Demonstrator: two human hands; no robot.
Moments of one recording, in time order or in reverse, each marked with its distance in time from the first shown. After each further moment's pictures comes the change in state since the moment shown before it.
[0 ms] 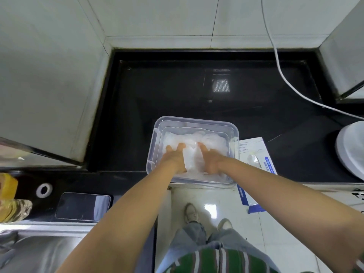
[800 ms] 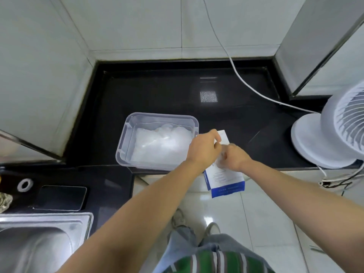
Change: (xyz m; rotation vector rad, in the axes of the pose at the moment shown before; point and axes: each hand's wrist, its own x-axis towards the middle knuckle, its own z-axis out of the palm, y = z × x) left_hand -0.088 0.187 0.029 -0.301 0.497 0.387; right_hand -0.099 0.139 -0.007 0.000 0.383 0.022
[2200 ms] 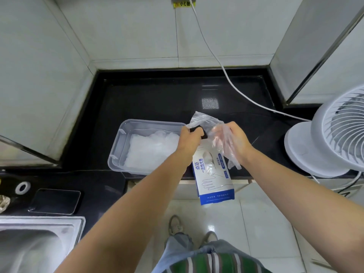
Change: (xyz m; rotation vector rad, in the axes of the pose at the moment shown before) left_hand 0.038 0.004 -0.005 -0.902 0.043 -0.496; right_hand 0.006 0.006 -0.057 1.457 0.035 -0.038
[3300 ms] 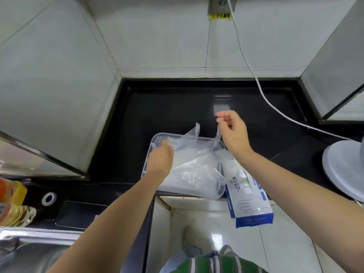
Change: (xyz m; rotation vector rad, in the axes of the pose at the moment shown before) left_hand 0.040 -0.021 -0.188 1.045 0.306 0.324; right_hand 0.052 -0.021 0.122 -0.466 0.273 -0.571
